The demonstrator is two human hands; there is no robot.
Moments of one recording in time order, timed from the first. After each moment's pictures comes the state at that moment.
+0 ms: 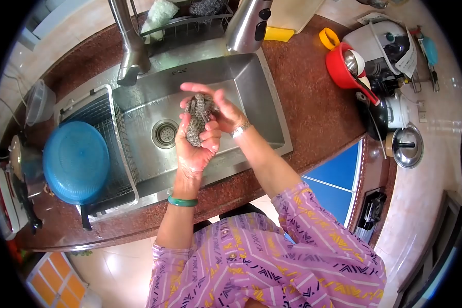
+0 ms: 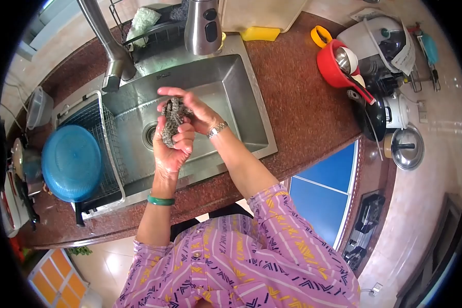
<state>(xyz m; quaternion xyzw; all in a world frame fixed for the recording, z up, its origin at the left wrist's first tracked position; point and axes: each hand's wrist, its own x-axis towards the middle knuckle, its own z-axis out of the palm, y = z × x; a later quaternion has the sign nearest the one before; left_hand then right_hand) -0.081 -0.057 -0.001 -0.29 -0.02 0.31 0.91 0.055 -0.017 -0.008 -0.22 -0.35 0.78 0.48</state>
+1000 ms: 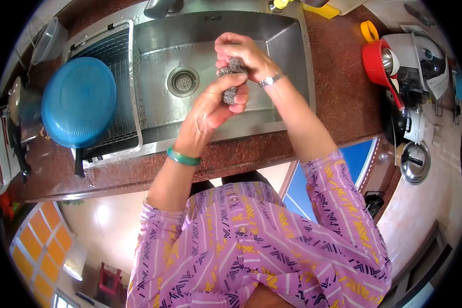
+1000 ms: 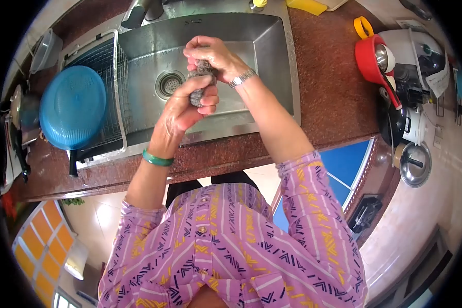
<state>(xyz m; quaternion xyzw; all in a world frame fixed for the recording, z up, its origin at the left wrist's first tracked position) -0.094 -0.064 0.012 0.04 0.23 0.30 0.93 0.043 0.000 0.006 -0.40 -0.36 0.76 0.36</state>
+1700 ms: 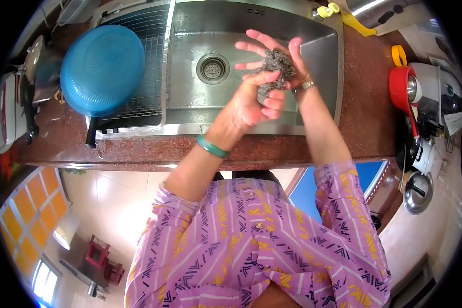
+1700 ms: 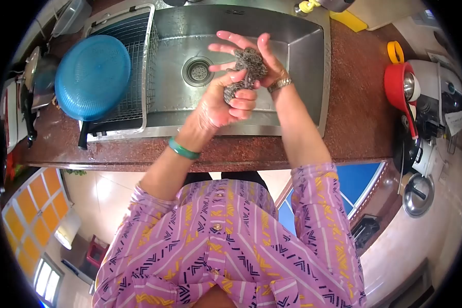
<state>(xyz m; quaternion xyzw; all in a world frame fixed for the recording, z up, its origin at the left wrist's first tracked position) -0.096 -0.073 -0.004 -0.14 0.10 0.23 0.96 0.048 -0.015 -0.012 -0.19 -0.31 0.86 0.35</state>
